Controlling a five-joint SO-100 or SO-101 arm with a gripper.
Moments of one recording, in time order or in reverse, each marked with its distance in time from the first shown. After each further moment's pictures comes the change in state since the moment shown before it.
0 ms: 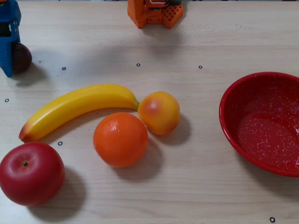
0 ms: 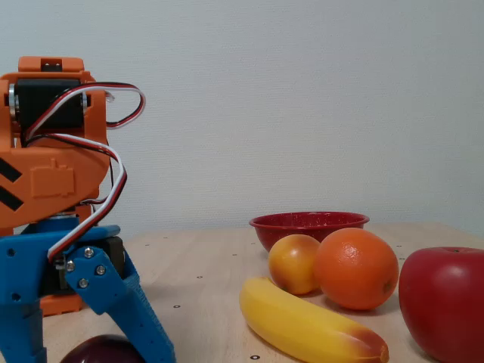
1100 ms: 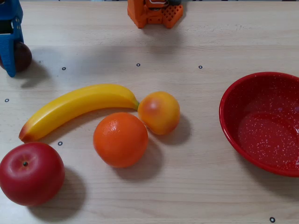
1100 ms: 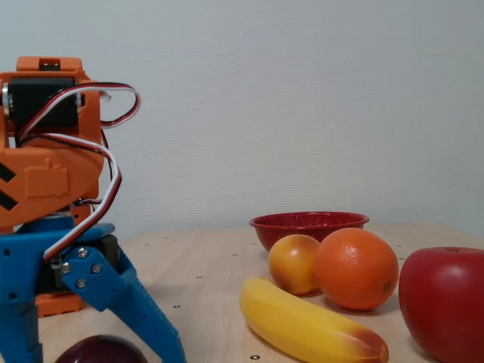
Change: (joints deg) arm 0.4 0.0 -0.2 2.7 -1.7
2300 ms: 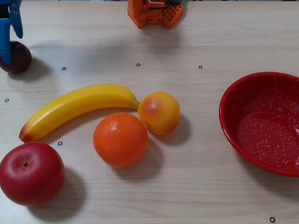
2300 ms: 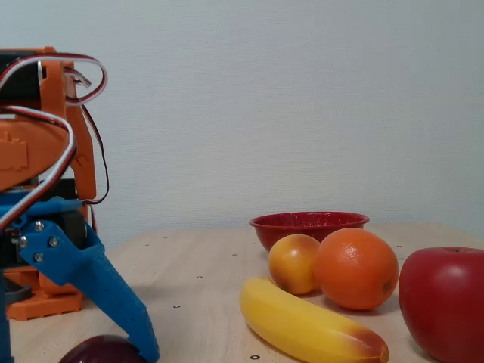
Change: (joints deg) arm 4.0 3.5 0.0 4.2 -0.8
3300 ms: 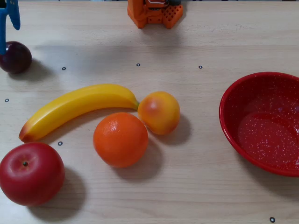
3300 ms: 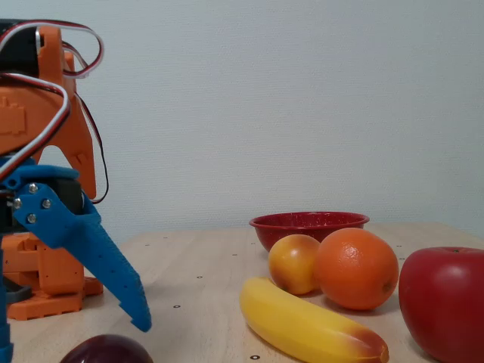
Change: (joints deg) arm 0.2 4.1 0.0 2.8 2.4
